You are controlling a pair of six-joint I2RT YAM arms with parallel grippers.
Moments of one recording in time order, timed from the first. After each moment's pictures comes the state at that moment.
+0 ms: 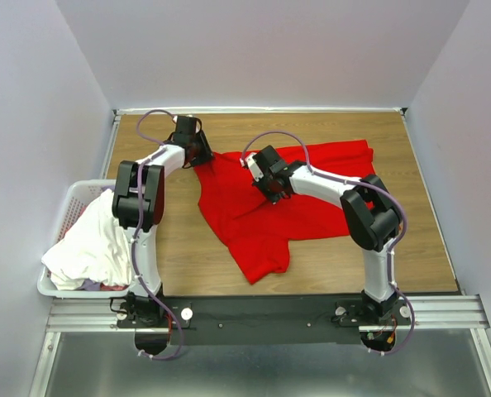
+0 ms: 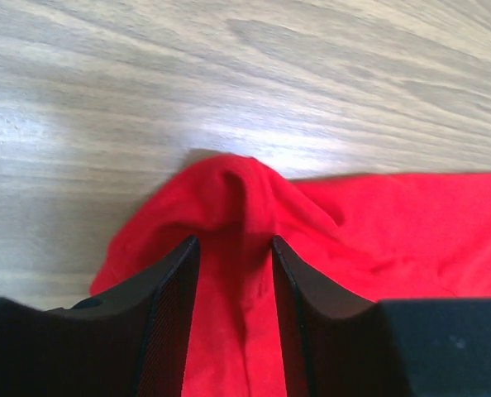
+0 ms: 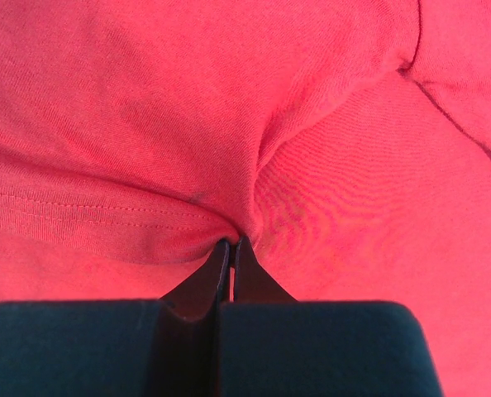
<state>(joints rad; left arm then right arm) -0.17 2.12 1.50 -0.17 0.12 -0.55 0.69 2.03 1.43 -0.46 0.10 -0.18</state>
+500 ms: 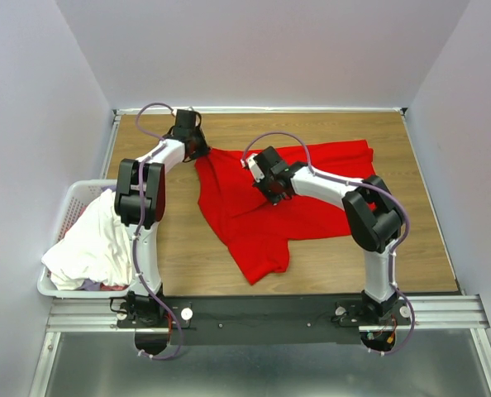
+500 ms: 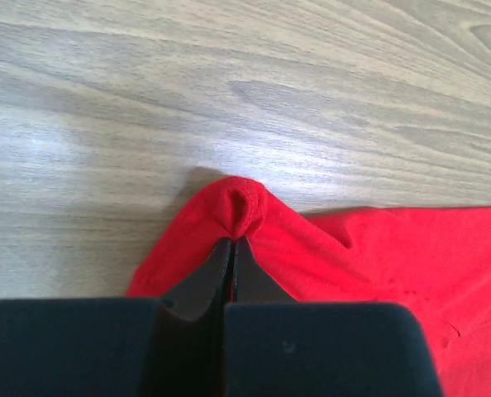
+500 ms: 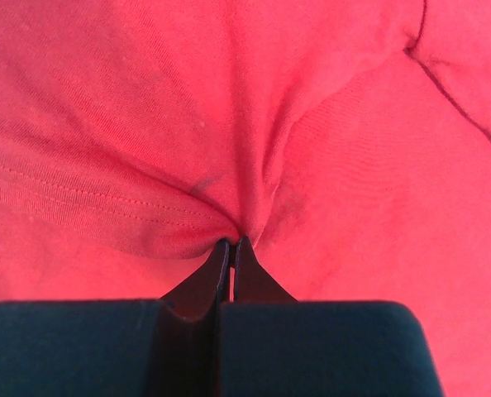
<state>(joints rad) -0.16 2.17 1.61 -0.21 0.08 -0.53 0.69 2.01 1.41 -0.46 0.10 -0.18</state>
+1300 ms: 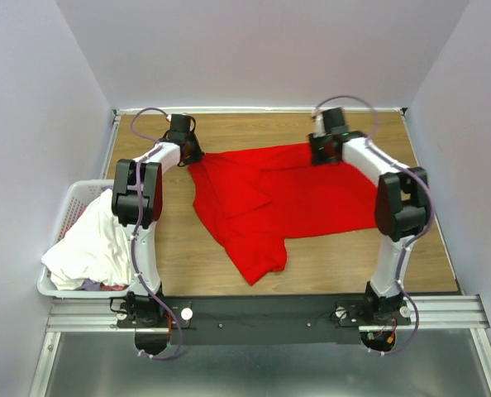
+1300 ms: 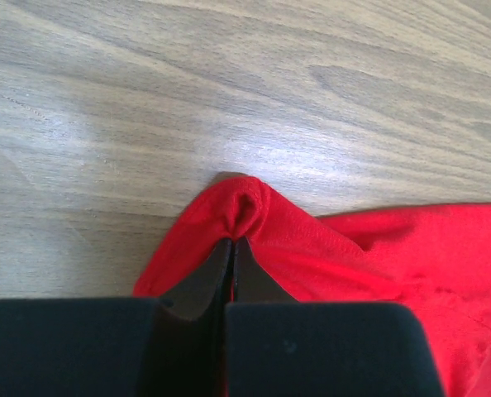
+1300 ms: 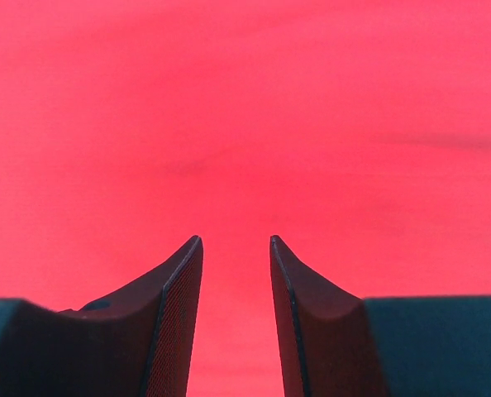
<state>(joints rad) -0.12 2.17 1.56 -0.21 0.06 -0.50 0.32 1.99 1.52 -0.47 0.02 -0.02</state>
